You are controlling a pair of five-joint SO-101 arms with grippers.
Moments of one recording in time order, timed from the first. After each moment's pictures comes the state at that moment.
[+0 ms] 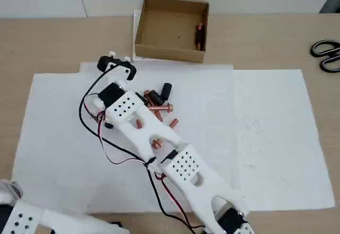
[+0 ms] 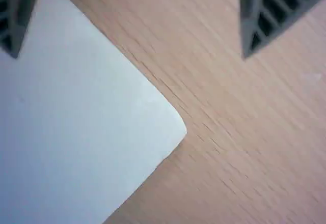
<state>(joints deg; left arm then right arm) -77.7 -62.5 45.8 87.4 -26.4 -49.3 63.2 -68.1 87.2 -55.0</state>
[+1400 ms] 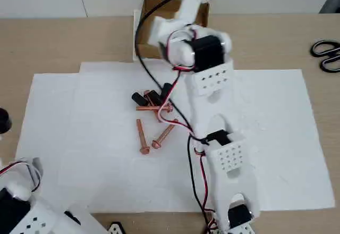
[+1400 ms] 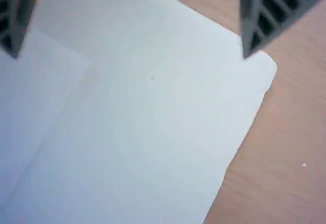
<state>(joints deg) -55.3 -62.5 30.0 99.4 -21.7 -23.1 41.0 -92.0 99.1 -31.0</state>
